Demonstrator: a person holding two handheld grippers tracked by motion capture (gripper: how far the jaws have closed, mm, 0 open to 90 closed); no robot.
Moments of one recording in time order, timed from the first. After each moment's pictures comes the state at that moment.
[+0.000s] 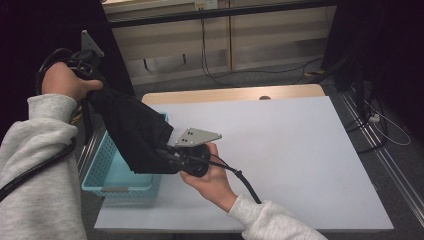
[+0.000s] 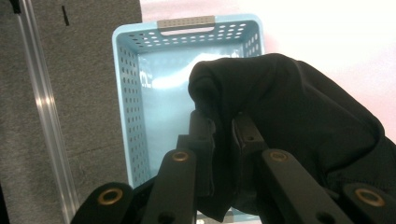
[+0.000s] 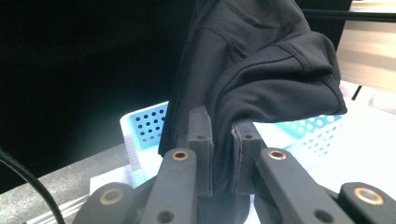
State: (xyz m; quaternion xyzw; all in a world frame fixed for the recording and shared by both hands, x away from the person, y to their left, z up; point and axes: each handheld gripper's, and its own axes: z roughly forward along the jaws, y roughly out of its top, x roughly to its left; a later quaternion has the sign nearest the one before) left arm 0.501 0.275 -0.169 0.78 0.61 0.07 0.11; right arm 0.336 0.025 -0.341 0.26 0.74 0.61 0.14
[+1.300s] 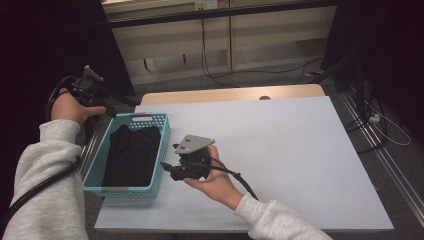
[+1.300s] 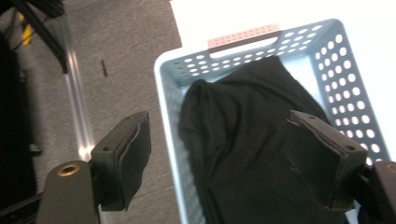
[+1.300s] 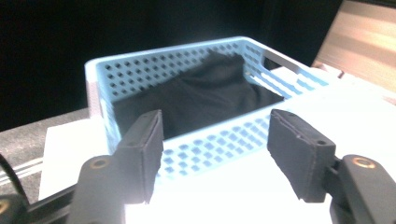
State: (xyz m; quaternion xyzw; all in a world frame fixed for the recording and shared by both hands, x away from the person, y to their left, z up) left arm 0.509 0.317 -0.254 0.81 0.55 0.17 0.14; right arm 0.350 0.021 -0.374 0.25 0.79 0.54 0.17
